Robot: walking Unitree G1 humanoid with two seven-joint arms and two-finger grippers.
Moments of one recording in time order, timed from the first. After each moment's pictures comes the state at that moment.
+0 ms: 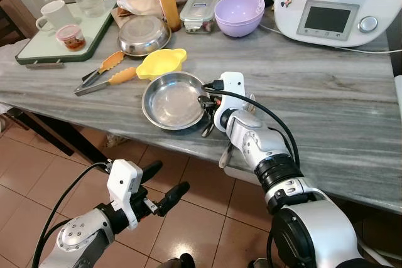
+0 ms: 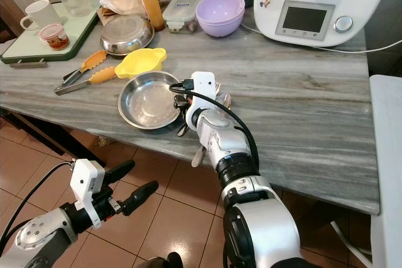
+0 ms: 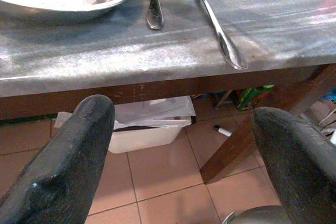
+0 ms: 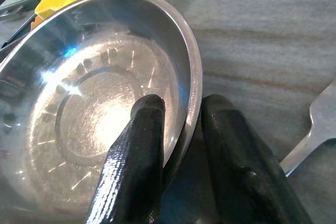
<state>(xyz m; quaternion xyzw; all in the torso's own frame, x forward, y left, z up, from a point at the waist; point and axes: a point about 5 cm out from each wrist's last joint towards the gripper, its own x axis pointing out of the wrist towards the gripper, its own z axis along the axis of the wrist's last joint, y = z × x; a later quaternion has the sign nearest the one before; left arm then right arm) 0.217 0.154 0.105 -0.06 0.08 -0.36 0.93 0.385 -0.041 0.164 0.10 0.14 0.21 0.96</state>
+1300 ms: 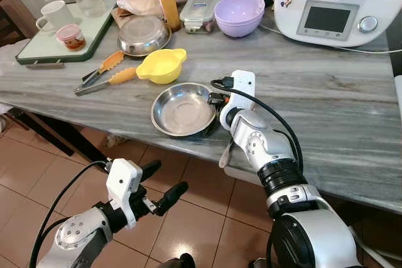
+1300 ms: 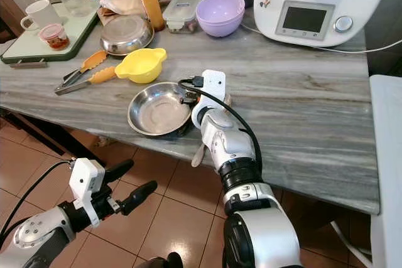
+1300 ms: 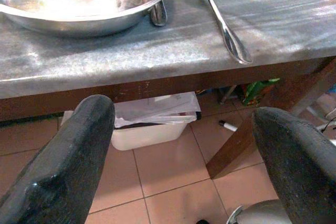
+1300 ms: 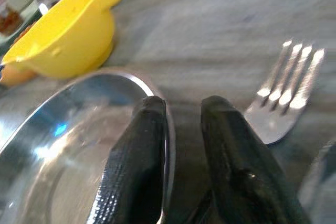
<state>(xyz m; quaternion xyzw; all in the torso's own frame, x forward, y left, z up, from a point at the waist) 0.217 0.158 0.106 -0.04 0.08 -0.36 0.93 0.386 -0.055 0.173 0.15 0.11 0.13 0.97</state>
